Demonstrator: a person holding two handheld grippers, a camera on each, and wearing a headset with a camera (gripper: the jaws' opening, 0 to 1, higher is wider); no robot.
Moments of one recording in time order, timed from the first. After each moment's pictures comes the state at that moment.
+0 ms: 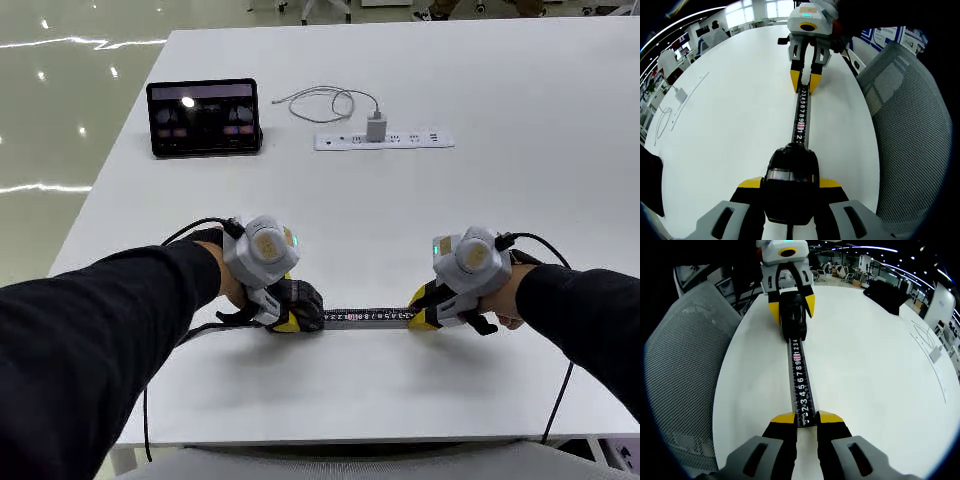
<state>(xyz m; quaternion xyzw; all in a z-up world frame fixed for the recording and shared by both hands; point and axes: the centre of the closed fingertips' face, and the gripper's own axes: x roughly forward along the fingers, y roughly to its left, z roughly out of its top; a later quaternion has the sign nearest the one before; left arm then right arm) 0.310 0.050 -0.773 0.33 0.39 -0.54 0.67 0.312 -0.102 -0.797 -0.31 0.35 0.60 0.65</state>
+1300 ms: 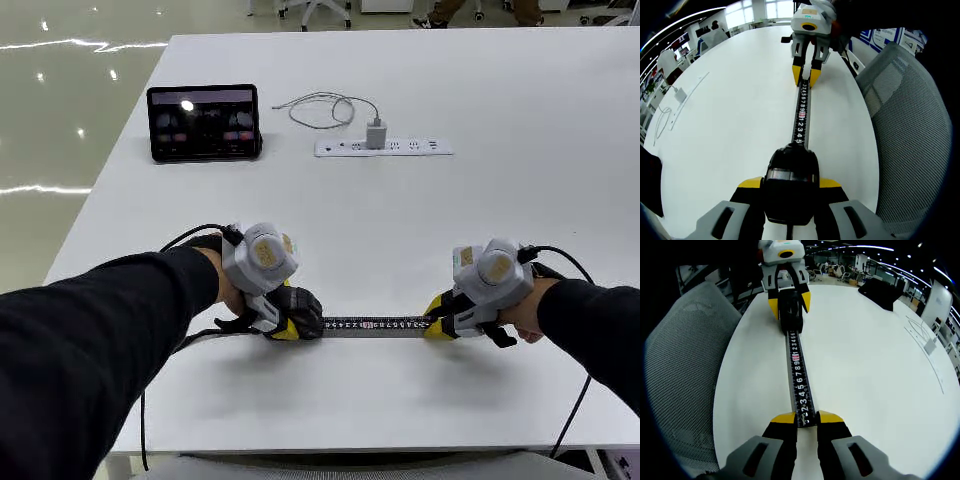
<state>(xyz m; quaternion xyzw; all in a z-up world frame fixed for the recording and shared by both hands) 0.309 0.048 -0.774 0.33 0.39 -0.54 0.67 0.311 -0.125 -0.794 -0.30 0.35 0.59 0.66</state>
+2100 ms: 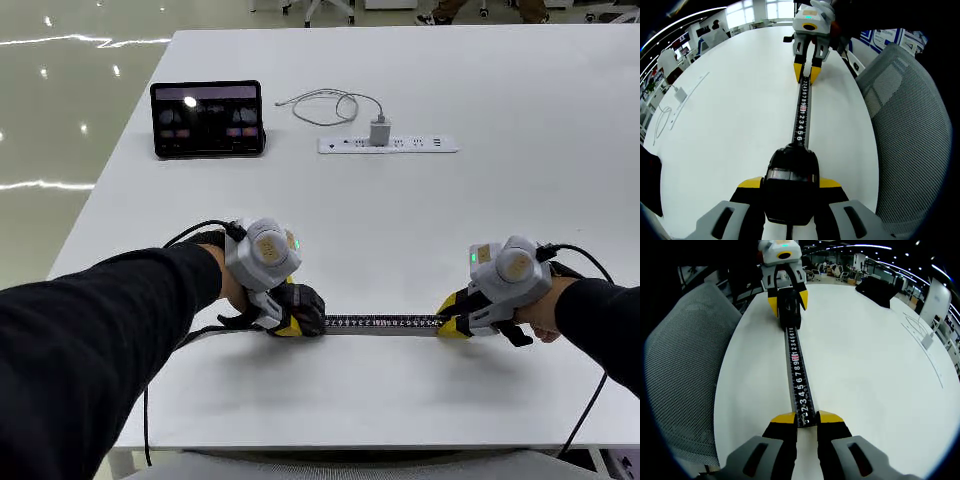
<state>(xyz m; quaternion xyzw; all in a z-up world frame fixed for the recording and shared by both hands) 0.310 0.048 -0.774 0.32 0.39 -0.54 0.67 0.308 -0.142 -0.789 -0.30 0.35 0.59 0.66</state>
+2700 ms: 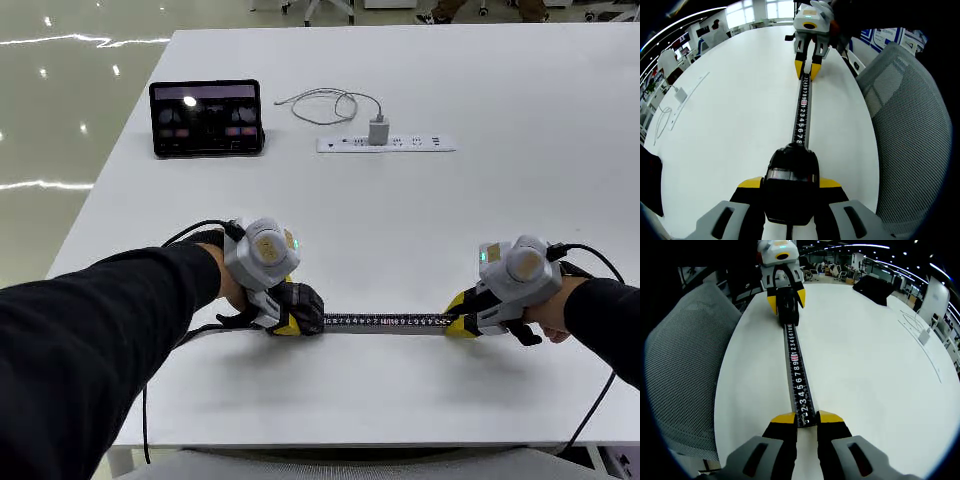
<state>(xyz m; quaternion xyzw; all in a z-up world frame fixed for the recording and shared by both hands) 0.310 0.048 -0.773 0.33 0.39 -0.54 0.67 0.305 -0.154 -0.789 -0.30 0.35 0.58 0.67</state>
